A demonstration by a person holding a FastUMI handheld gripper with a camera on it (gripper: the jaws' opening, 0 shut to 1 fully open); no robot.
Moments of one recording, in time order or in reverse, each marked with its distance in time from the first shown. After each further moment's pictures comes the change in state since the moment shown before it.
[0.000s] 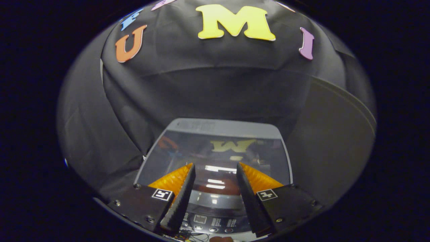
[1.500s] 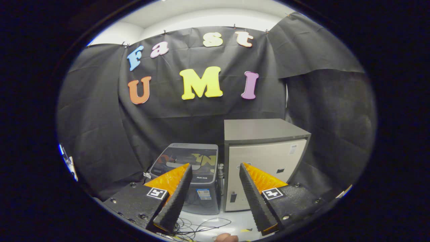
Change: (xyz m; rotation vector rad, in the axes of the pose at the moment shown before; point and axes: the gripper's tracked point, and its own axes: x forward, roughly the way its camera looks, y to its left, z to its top) arm -0.439 -0.141 -0.078 0.062 -0.403 -0.078
